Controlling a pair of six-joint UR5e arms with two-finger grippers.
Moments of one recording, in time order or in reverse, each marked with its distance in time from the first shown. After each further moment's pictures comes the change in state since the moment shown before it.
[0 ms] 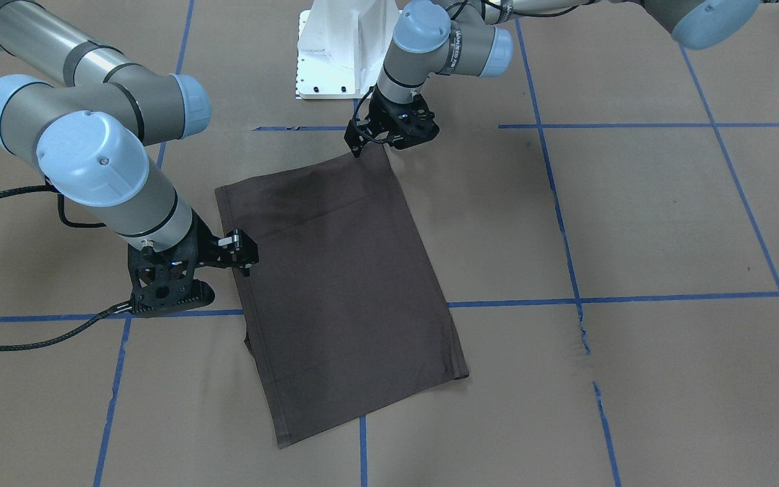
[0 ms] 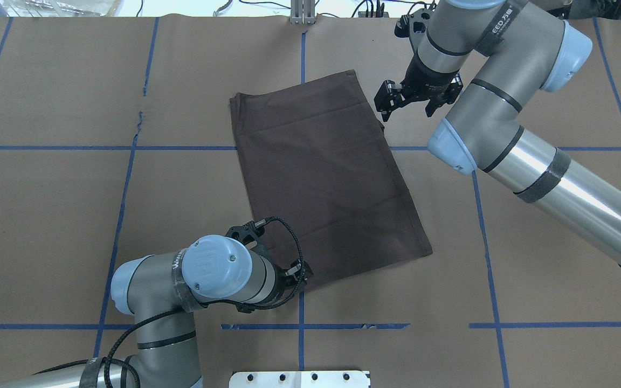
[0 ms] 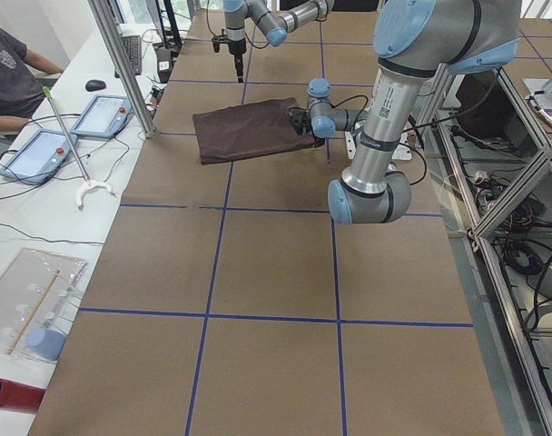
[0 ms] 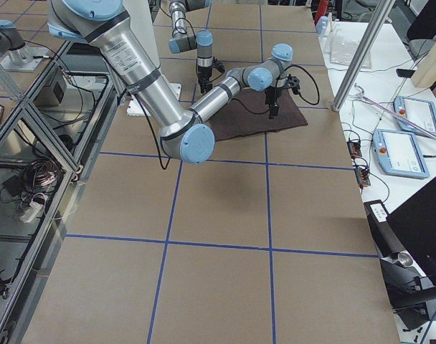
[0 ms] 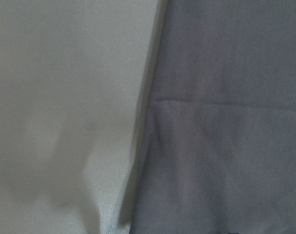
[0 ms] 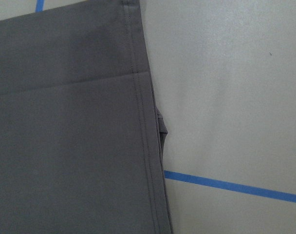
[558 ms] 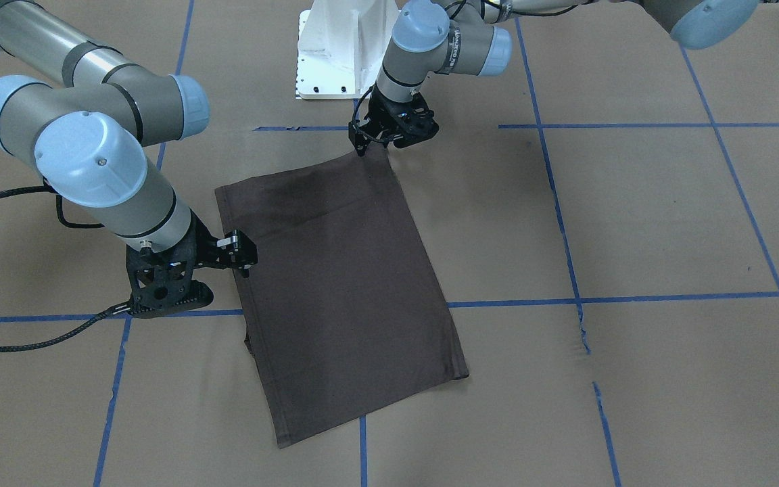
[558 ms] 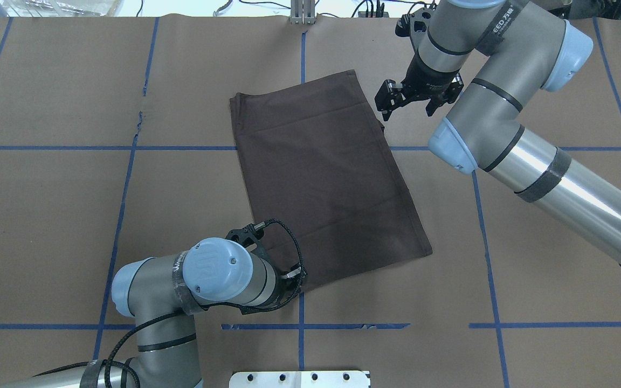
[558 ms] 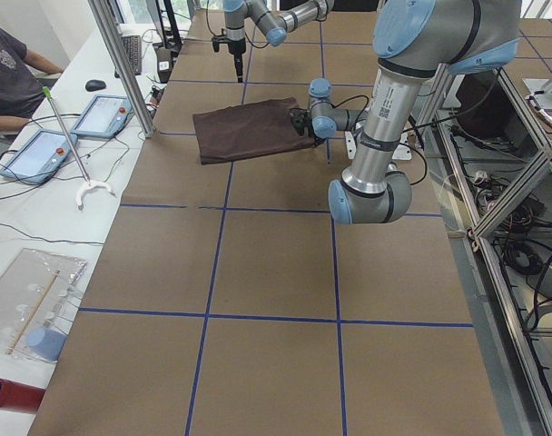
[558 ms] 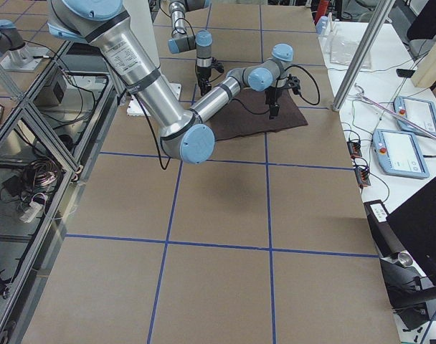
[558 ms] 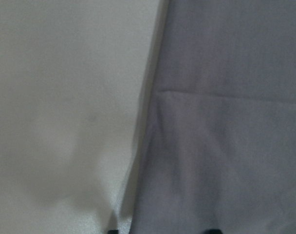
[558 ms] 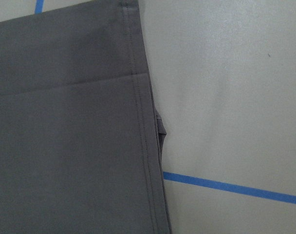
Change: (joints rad) left arm 0.006 0.002 0.000 0.000 0.000 -0.025; right arm 0.002 -0.001 -0.001 0.003 0.000 -0.001
